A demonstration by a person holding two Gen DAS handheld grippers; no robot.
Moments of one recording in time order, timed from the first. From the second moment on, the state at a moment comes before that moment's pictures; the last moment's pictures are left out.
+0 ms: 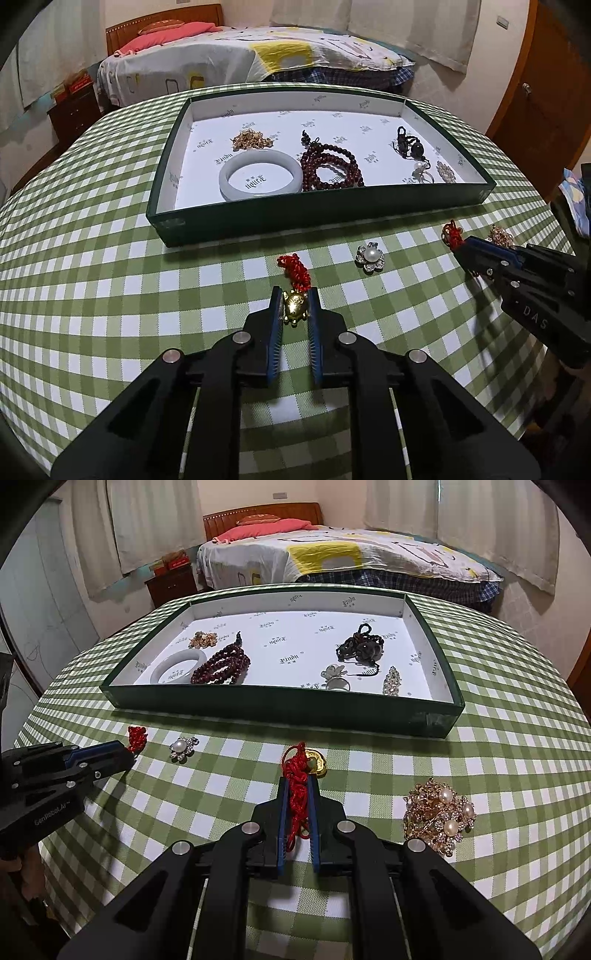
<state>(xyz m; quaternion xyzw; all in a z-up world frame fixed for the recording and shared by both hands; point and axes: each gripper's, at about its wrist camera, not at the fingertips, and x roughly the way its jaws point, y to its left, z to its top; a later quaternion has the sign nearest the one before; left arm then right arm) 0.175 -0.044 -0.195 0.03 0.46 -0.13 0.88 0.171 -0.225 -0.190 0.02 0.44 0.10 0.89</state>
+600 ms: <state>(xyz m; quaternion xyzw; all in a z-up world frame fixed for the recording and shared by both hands) 0.167 -0.034 -0.165 0.01 0.43 -0.13 0.89 0.159 -0.222 -0.161 0.02 0.40 0.10 0.91</state>
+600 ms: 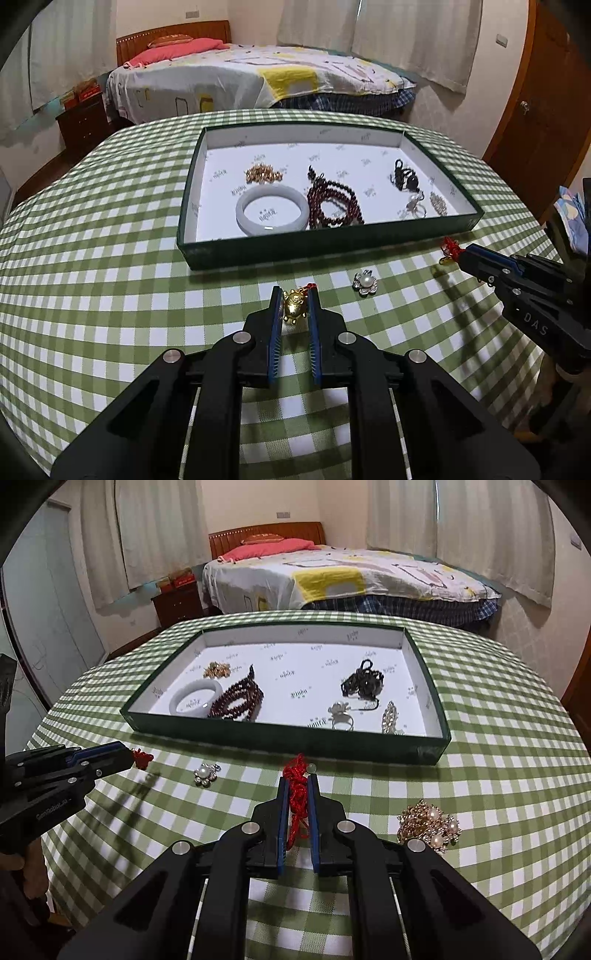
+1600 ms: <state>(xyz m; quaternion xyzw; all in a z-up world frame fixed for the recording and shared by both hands) 0.206 -0.049 -0.081 -0.02 0.32 -0.15 0.93 0.191 -0.224 -0.074 0.01 0.29 0.11 0.95</state>
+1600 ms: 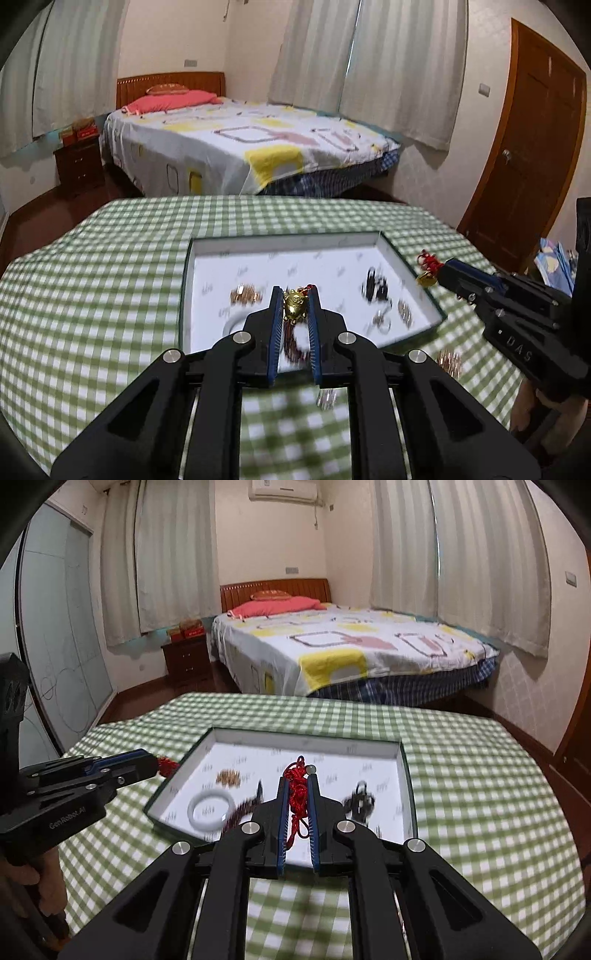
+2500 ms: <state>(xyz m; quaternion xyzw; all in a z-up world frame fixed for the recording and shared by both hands) 0.336 -0.084 -0.177 0.00 0.42 -0.13 0.90 0.312 -0.213 -0.167 0.00 0.39 0.09 0.92</state>
